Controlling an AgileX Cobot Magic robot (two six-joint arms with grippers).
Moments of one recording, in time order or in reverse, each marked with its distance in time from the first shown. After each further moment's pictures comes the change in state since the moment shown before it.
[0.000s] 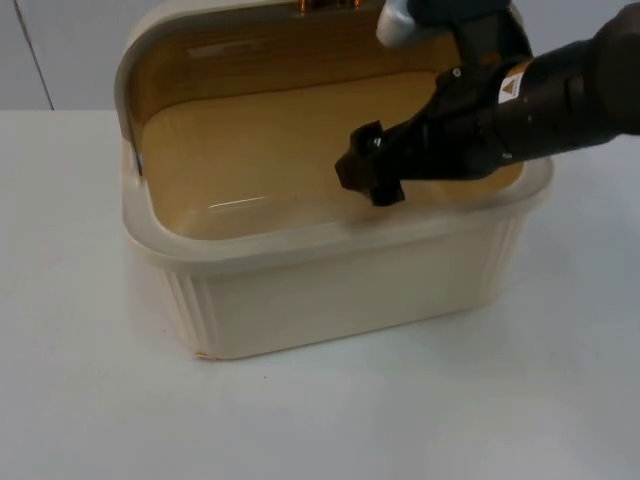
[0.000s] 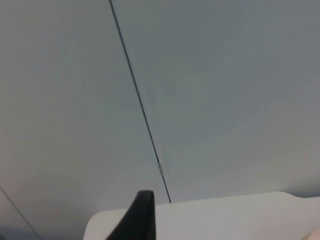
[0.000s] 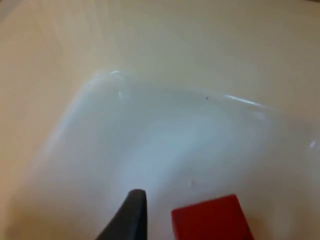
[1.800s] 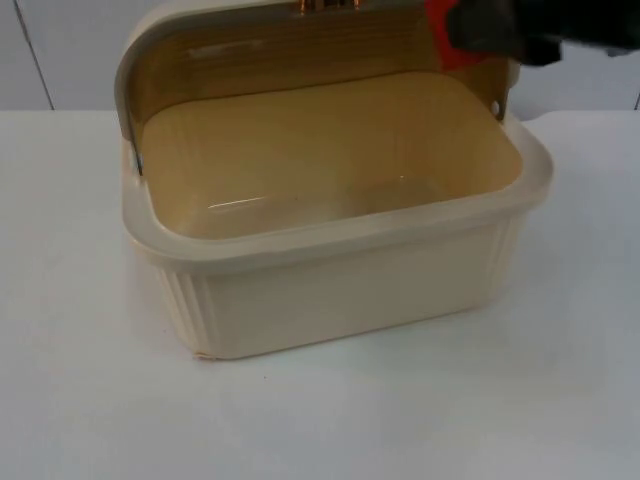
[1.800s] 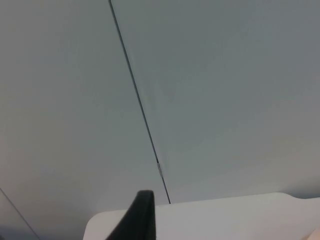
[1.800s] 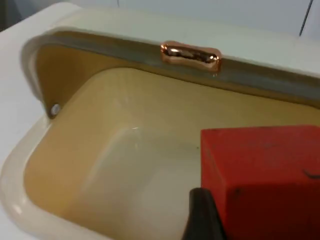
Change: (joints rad) right arm 0.000 -0.427 0.153 0.000 0.109 -0.008; left arm 0.000 0.000 0.000 -0.002 -0.002 -0.002
